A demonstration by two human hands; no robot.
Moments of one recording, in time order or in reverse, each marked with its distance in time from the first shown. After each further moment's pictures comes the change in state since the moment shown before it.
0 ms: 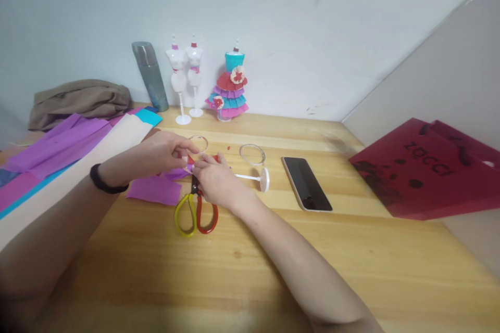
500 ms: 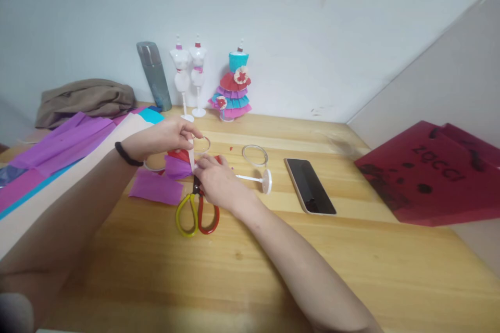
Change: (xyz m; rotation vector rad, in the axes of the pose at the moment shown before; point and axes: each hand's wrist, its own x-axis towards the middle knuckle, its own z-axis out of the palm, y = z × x) left_hand 0.034 -0.024 -0.006 -0.186 0.021 -0.085; right_hand 0.001 0.004 0.006 0.017 0.041 -0.039
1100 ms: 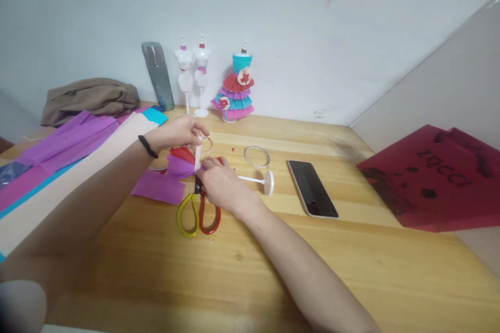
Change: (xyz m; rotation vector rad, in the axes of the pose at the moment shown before) left_hand 0.029 -0.010 0.008 -0.040 -0.014 -0.062; right_hand 0.000 -0.003 -0.003 -0.069 -0.051 0.007
